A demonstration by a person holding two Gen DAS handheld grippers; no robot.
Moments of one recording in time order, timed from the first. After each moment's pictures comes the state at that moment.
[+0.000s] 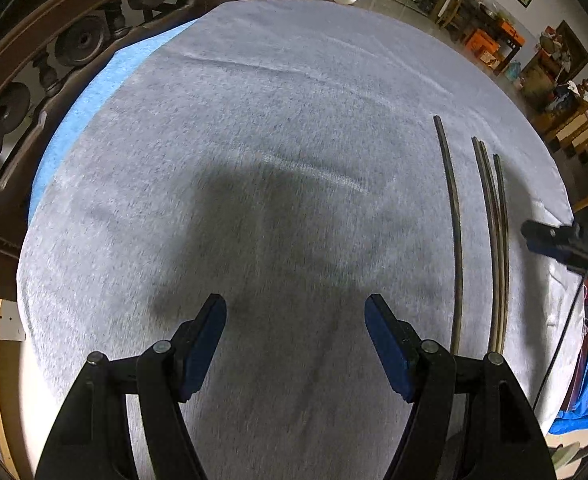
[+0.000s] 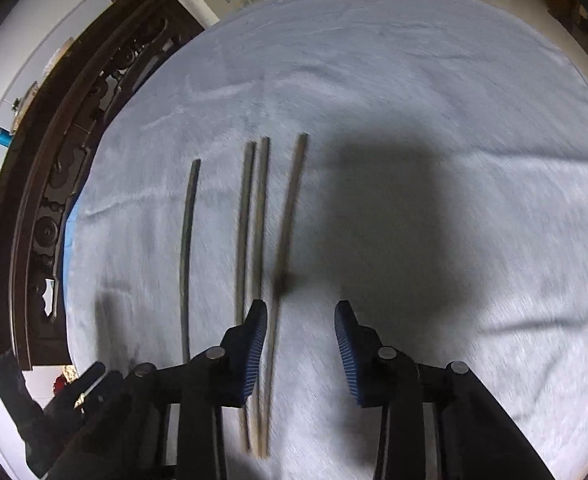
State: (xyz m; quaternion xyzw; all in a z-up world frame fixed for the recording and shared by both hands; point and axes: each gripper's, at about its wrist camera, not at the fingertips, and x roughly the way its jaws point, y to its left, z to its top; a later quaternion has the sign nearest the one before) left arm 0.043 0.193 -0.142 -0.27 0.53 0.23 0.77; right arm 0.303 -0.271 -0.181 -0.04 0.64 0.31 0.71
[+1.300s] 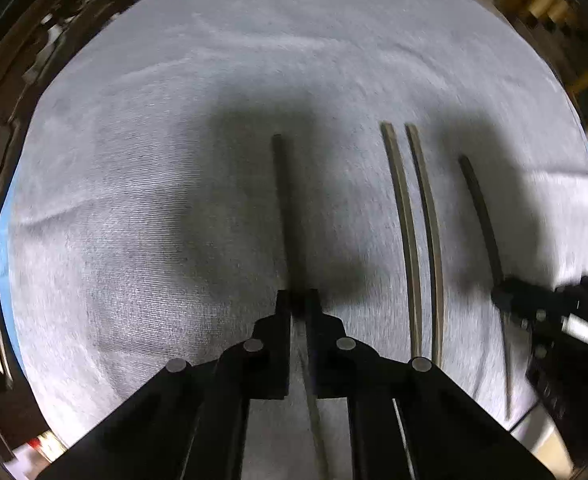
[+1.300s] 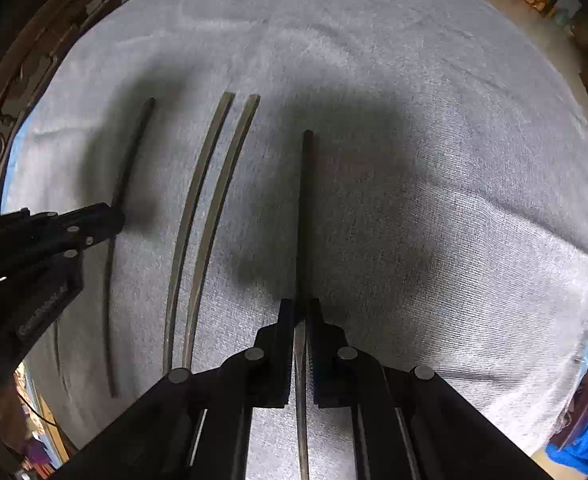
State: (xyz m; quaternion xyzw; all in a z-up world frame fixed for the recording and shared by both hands) left arm 0.269 0.140 -0.163 -0.11 0.67 0.12 0.72; right arm 0.326 -0.230 -0.197 -0.24 0.66 0.29 0.66
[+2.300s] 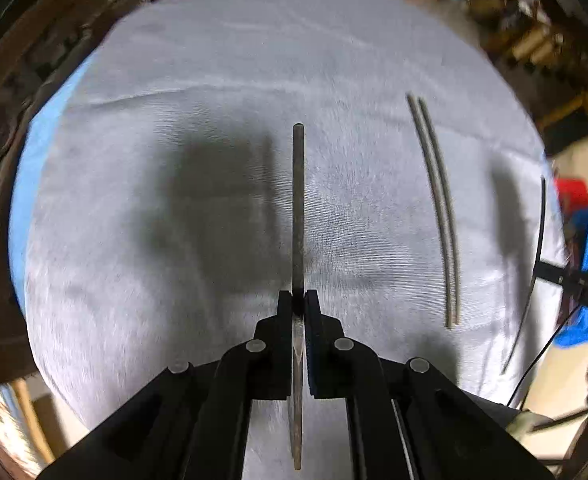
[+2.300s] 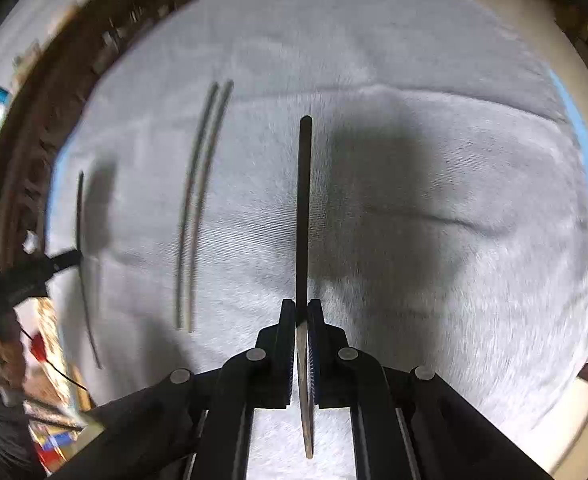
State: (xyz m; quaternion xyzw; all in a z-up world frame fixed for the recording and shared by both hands) left arm 0.085 0.193 -0.119 -0.22 0.60 0.10 0.76; right arm 0.267 -0.375 -0.157 -0.09 0.65 0.30 0.69
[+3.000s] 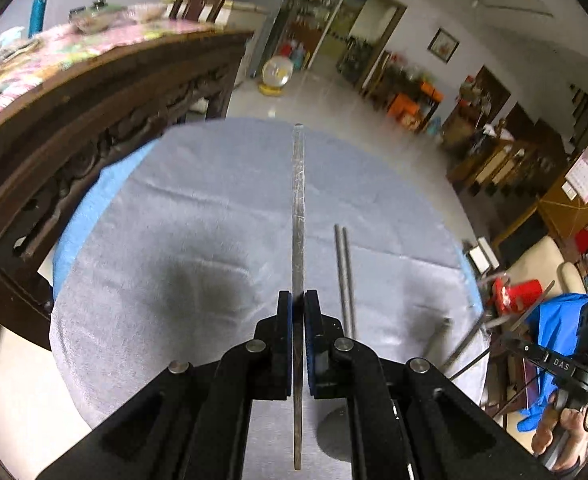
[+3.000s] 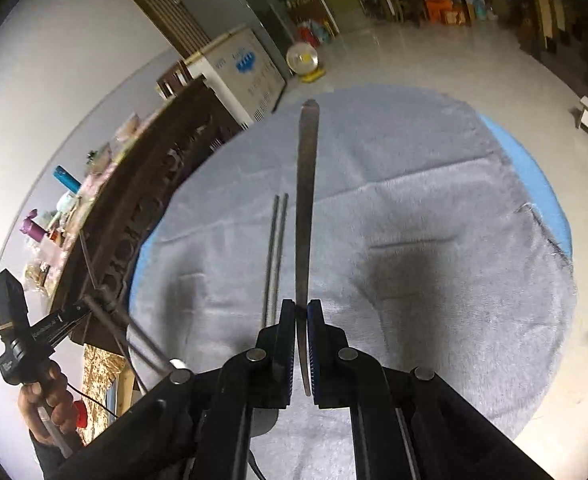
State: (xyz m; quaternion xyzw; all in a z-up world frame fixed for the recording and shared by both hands) left arm 0.001 0.155 0.009 -0.26 0.37 0.14 0.88; right arm 0.186 -0.451 -0.045 0.06 0.50 0.34 0.80
